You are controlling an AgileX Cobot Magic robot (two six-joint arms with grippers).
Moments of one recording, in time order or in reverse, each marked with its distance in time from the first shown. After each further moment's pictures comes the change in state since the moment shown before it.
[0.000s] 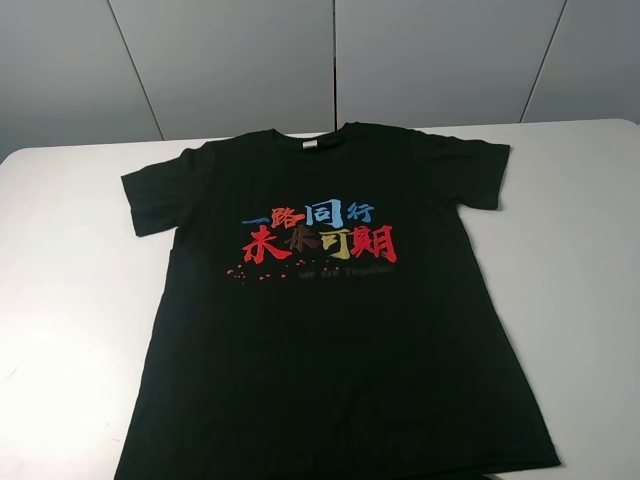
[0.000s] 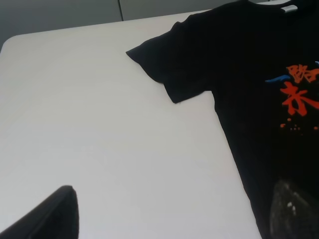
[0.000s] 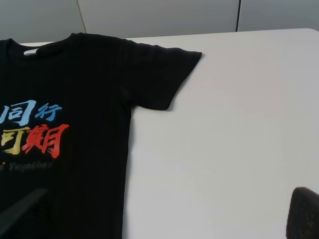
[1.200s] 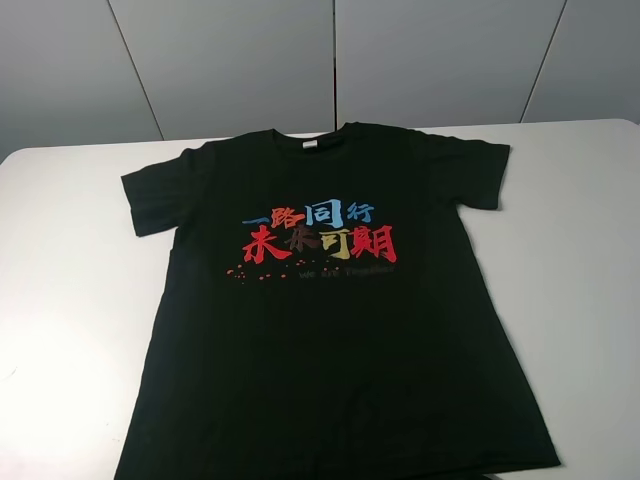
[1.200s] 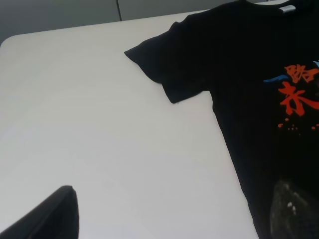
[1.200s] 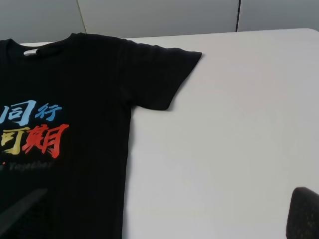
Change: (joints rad) left arm 0.000 0.000 0.000 -0.012 0.000 0.002; right arm 0.000 0.000 0.000 0.000 0.000 0.000
